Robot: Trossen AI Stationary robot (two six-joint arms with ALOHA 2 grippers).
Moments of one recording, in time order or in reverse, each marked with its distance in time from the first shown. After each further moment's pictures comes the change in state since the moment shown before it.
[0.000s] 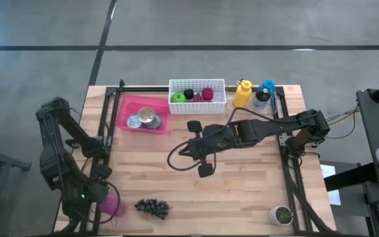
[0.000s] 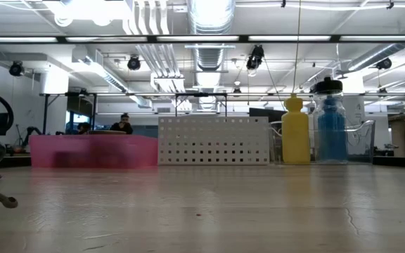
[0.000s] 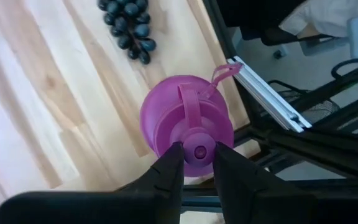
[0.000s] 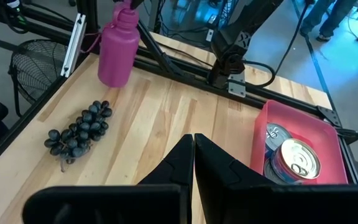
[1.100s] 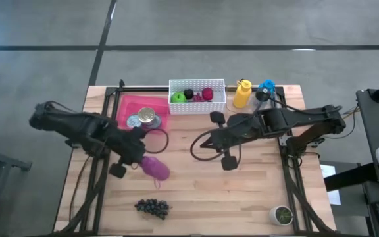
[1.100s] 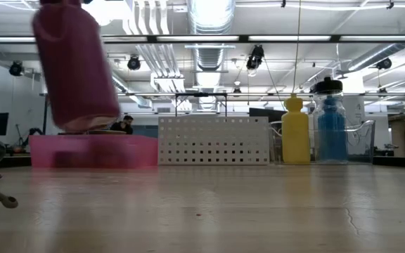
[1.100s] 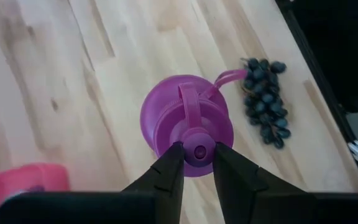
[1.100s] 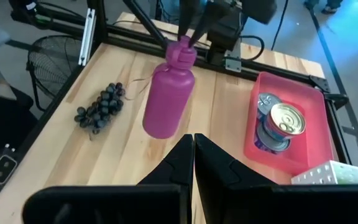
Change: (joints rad) left arm 0.794 -0.029 0.042 0.067 0.066 0.762; right arm 0.004 -0.201 0.000 -0.269 0.000 0.089
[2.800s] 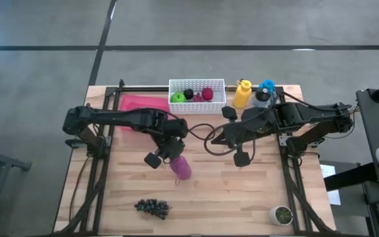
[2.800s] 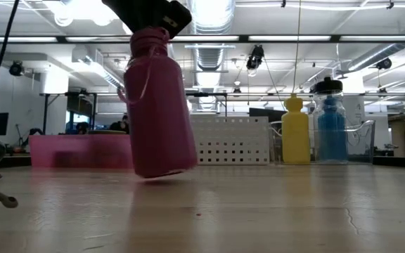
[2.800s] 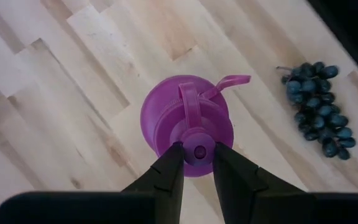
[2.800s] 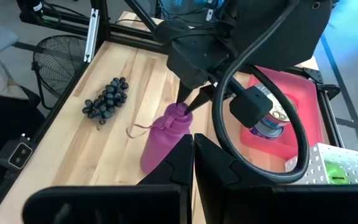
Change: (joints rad) left arm 0.264 0.486 0.263 0.049 0.214 0.513; right arm 0.002 -0.096 0.000 -0.105 0.000 0.022
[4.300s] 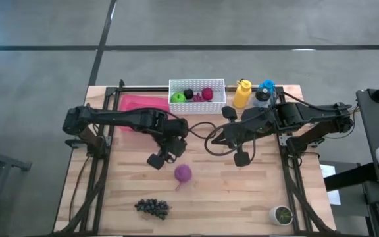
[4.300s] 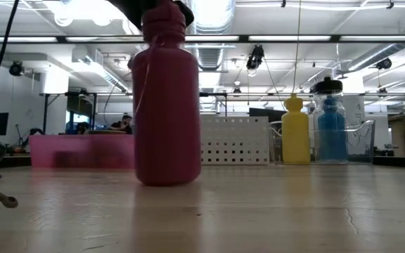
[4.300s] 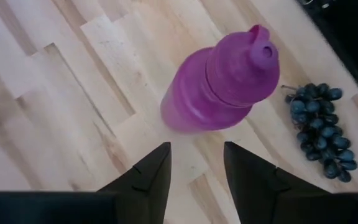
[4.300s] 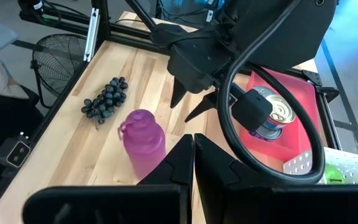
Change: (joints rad) left arm 0.000 0.000 -0.001 0.049 0.008 -0.078; right arm 0.000 0.000 0.000 0.002 0.000 -0.015
